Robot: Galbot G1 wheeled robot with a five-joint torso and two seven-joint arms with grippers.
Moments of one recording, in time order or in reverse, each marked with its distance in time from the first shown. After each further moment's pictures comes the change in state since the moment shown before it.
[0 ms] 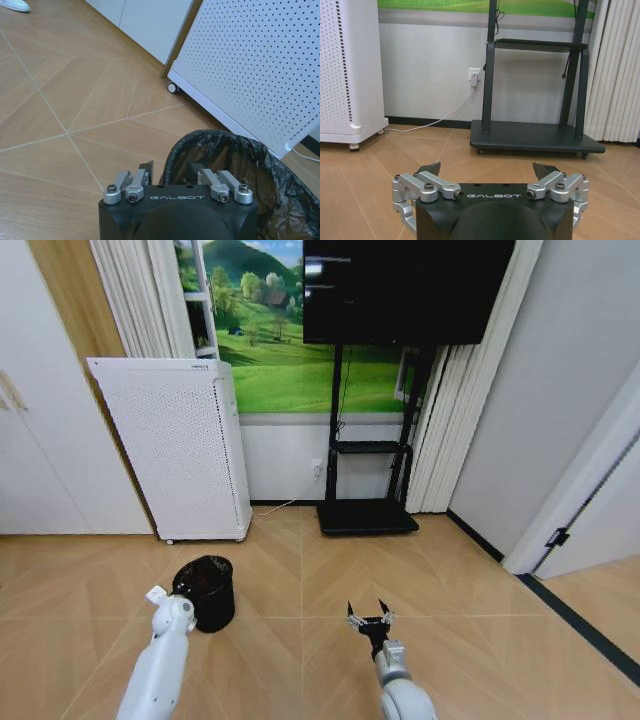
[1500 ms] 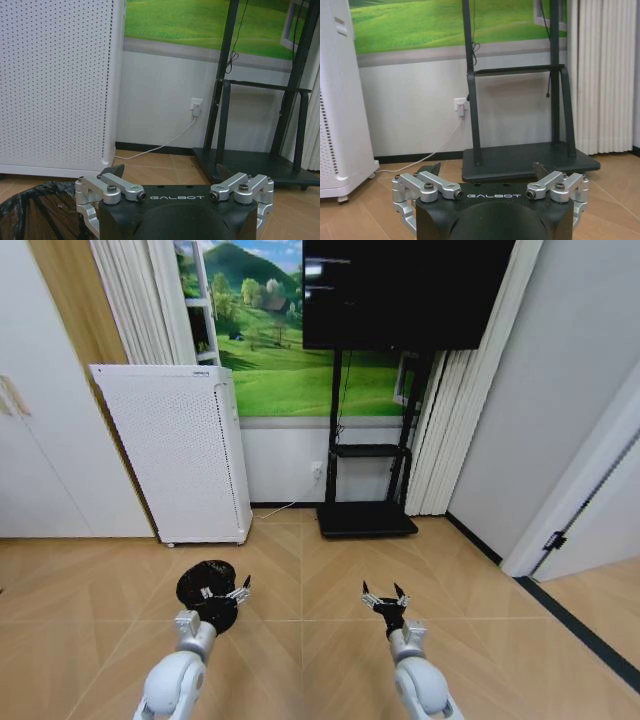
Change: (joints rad) left arm 0.558 -0.016 0.130 -0.764 0.442 0.005 0.553; right arm 0.091 -0.075 0.105 0.015 0.223 -0.005 -0.066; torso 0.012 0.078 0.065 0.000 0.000
